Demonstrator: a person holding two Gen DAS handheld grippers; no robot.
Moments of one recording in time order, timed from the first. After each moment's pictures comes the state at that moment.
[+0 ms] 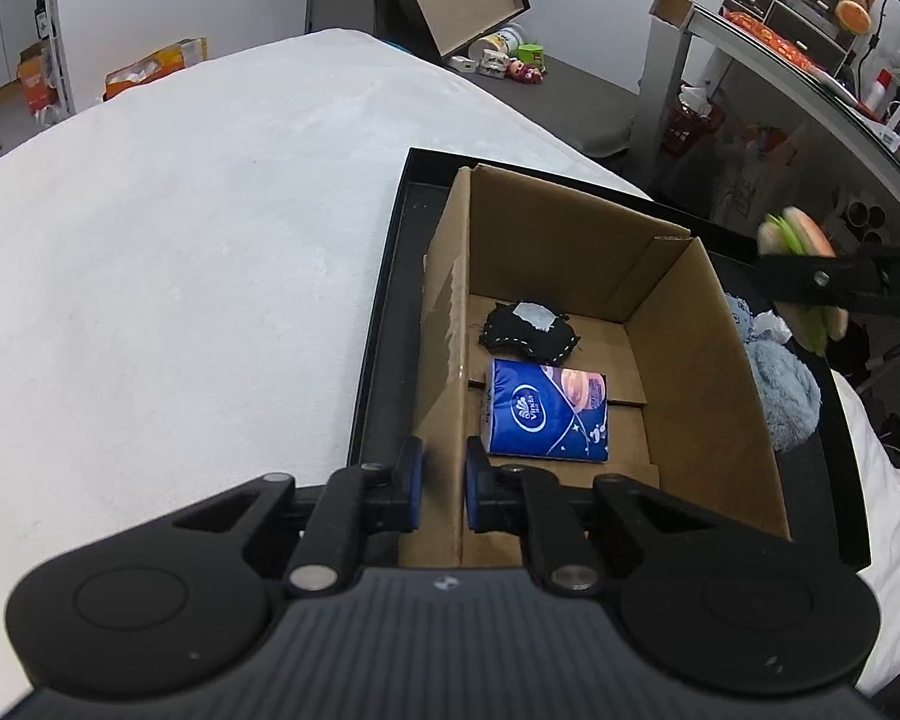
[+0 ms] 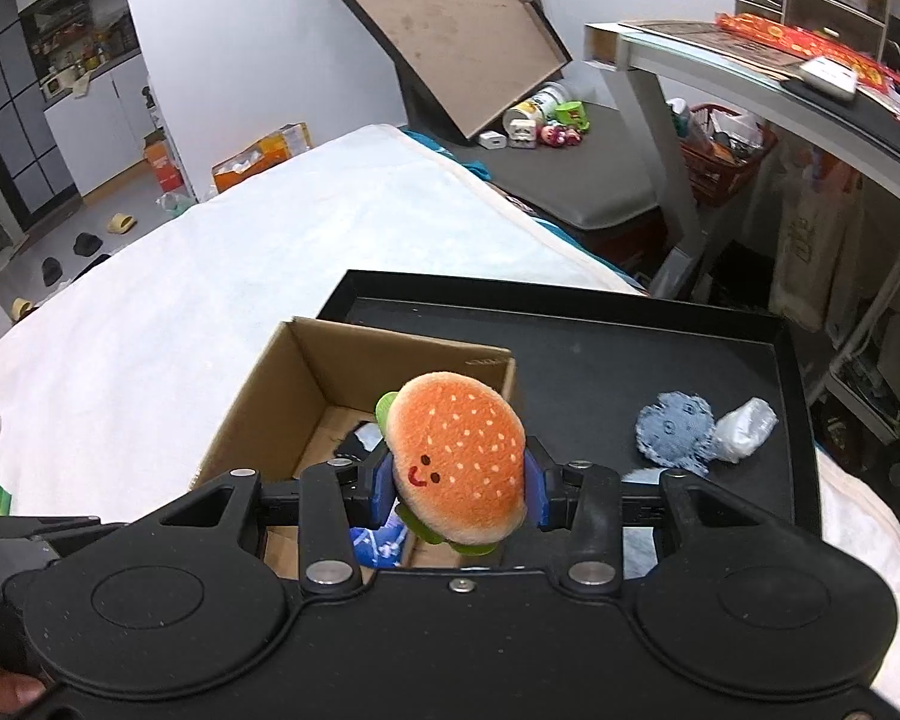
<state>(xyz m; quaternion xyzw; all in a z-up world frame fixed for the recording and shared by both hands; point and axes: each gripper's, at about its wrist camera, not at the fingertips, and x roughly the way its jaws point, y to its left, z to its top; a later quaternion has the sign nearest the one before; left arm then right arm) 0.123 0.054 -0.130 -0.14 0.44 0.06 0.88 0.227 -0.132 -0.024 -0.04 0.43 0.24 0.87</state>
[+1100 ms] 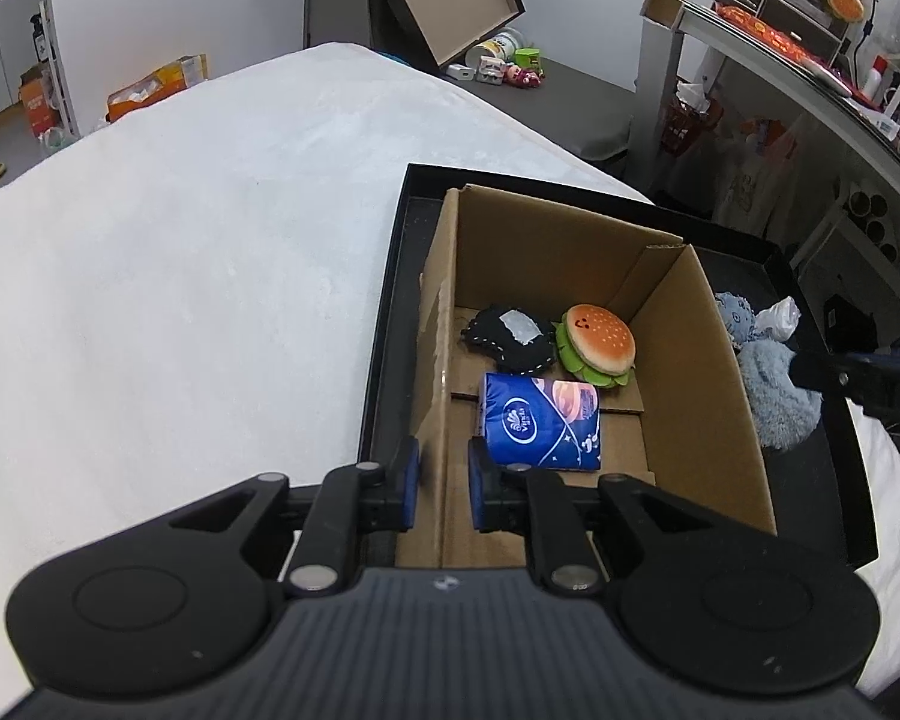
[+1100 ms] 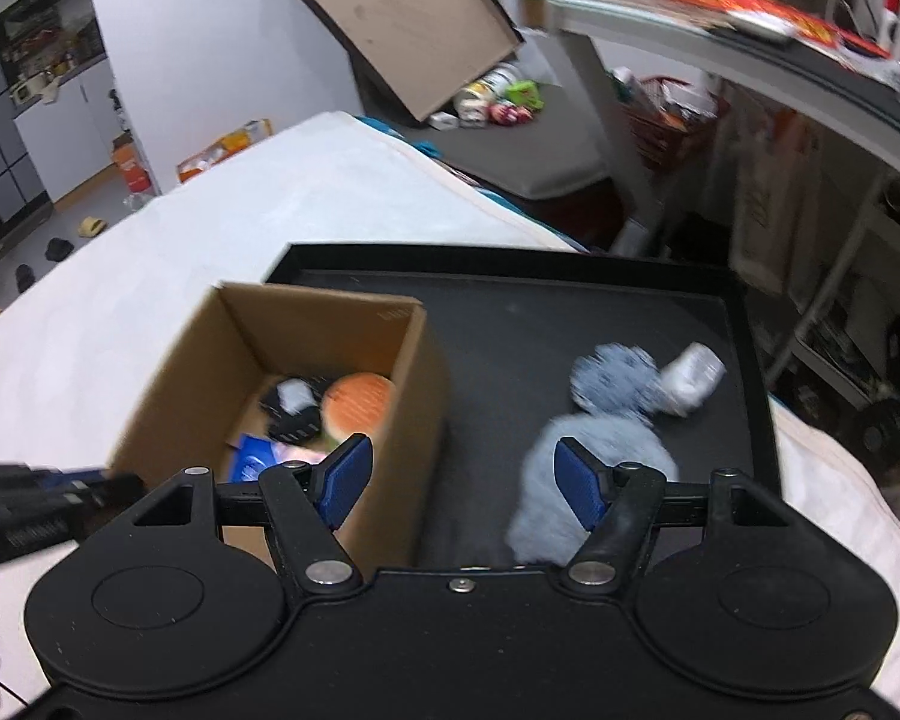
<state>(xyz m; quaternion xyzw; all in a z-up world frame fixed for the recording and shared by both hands) 0.127 0.045 -0.117 -0.11 0.45 0.07 0.89 0.220 -0.173 -0.047 -0.03 0.44 0.20 0.87</state>
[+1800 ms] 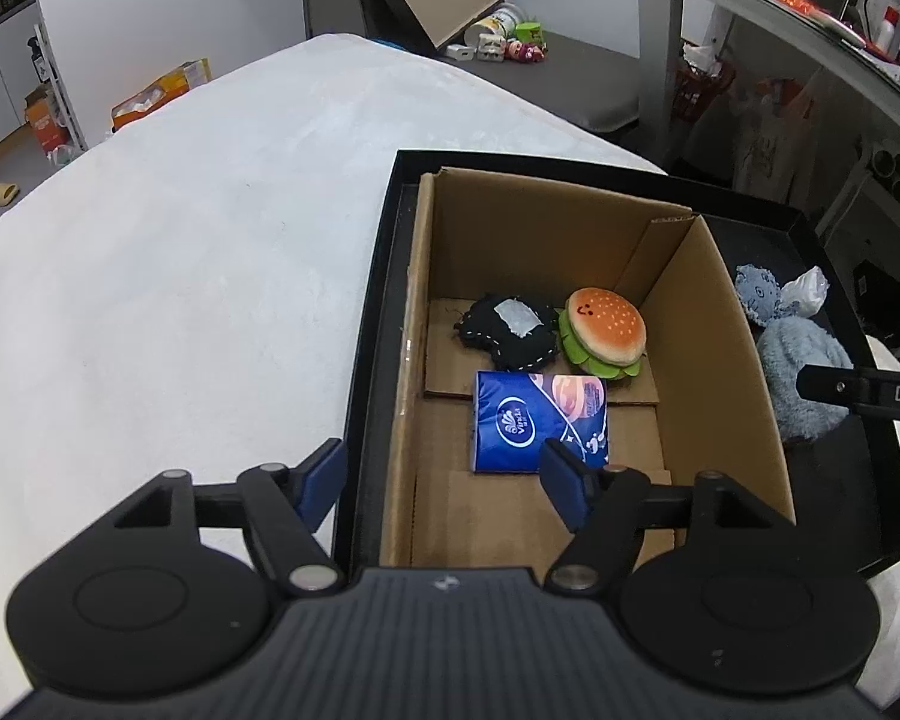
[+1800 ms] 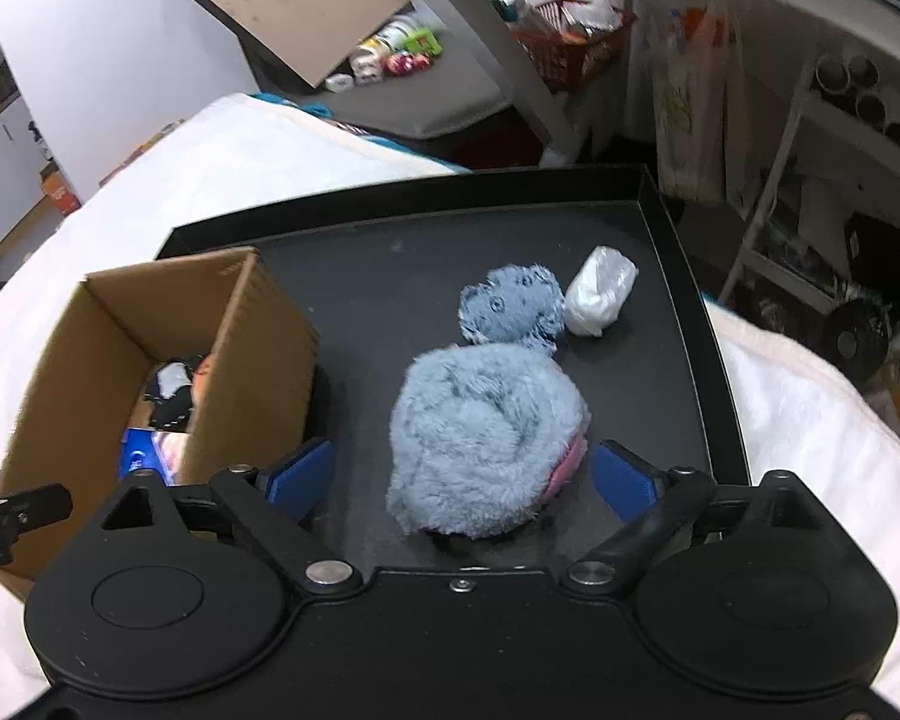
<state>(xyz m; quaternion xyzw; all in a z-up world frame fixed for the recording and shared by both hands) 0.148 0.025 -0.126 -0.07 0.47 0.09 0.88 0.243 -0.215 -0.097 0.01 0.49 0.14 0.86</state>
